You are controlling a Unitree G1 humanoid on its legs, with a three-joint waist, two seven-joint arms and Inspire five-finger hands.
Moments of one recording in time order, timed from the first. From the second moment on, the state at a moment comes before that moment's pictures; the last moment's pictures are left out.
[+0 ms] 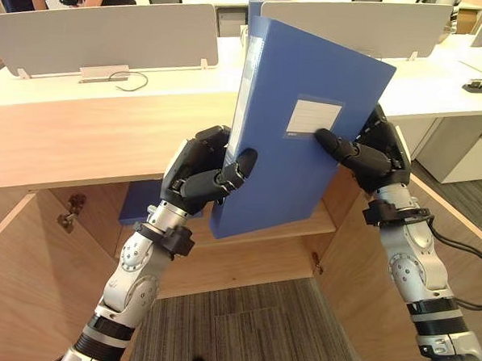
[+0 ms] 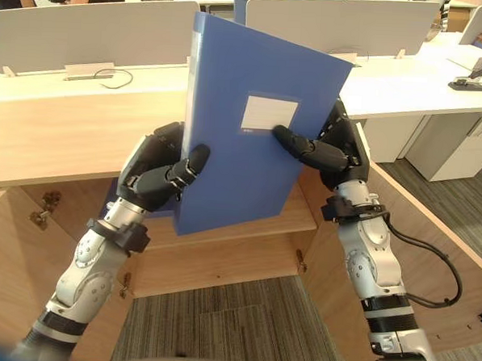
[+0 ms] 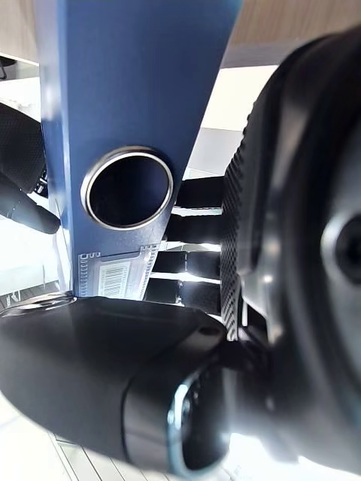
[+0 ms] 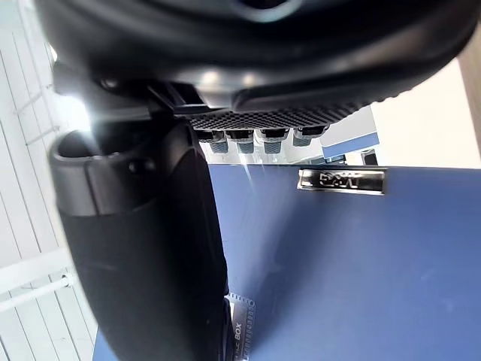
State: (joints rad) left arm -0.08 0.42 -0.19 -0.22 -0.75 -0.21 -0.23; right arm -0.30 -0.52 0.08 0.02 0.79 -0.17 0.08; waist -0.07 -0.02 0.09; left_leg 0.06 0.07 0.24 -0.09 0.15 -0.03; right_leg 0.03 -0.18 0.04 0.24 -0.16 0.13
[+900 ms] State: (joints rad) left arm -0.17 0.65 -0.29 0.19 -1.09 -0.10 -0.62; right arm -0.42 -0.78 0.34 0.06 1.02 -0.08 0.34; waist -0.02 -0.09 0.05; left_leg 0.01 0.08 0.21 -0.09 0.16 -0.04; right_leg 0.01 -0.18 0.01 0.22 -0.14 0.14
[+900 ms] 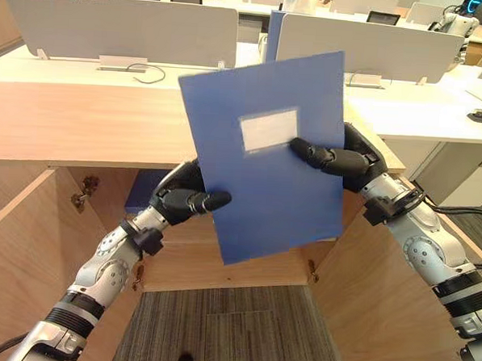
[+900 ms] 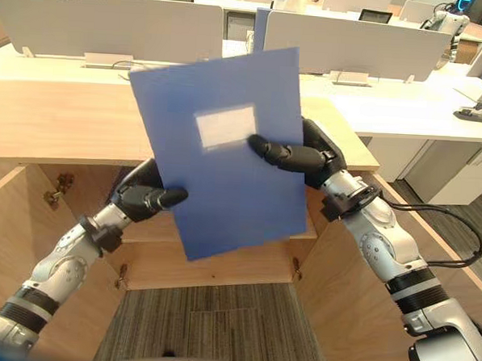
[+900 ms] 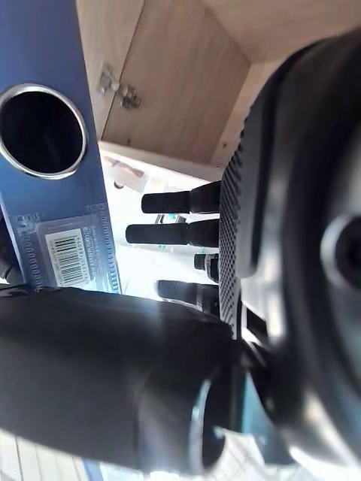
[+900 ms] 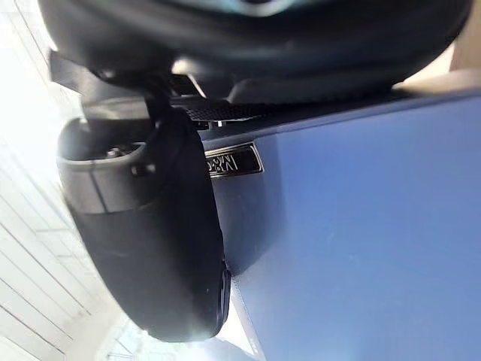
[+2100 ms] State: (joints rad) left arm 0.06 0.27 0.00 1.09 0.25 -0.07 -0.09; right arm -0.30 -0.67 0.76 -0.09 -0.01 -0.09 0.41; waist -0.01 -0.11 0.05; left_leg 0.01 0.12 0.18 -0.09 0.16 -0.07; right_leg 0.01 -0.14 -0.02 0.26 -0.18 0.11
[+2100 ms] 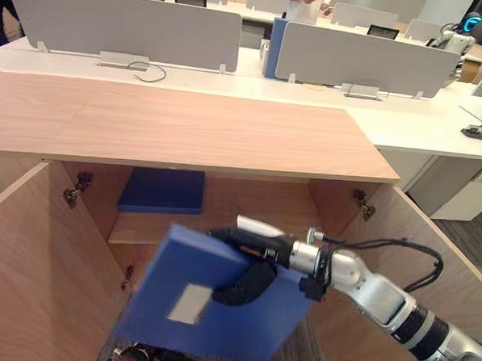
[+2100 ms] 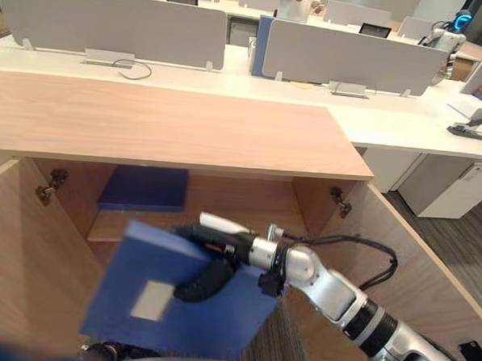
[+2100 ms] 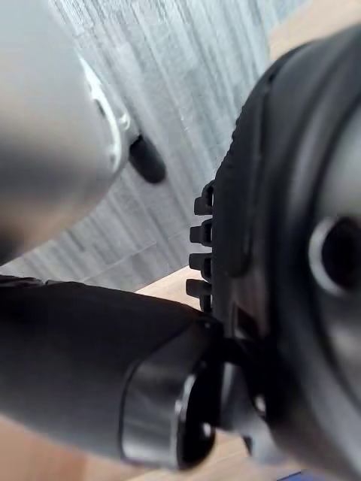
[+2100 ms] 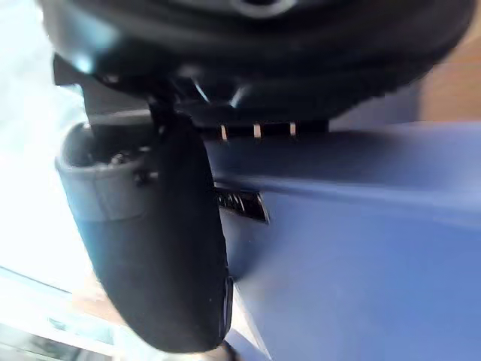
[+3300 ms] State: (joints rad) left arm 0.04 0.03 0.35 0.71 -0.12 -0.09 0.11; right arm -0.29 0.04 -0.02 0.10 1.06 -0.33 -0.23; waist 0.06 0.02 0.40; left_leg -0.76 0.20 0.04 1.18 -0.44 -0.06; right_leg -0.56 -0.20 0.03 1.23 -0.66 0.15
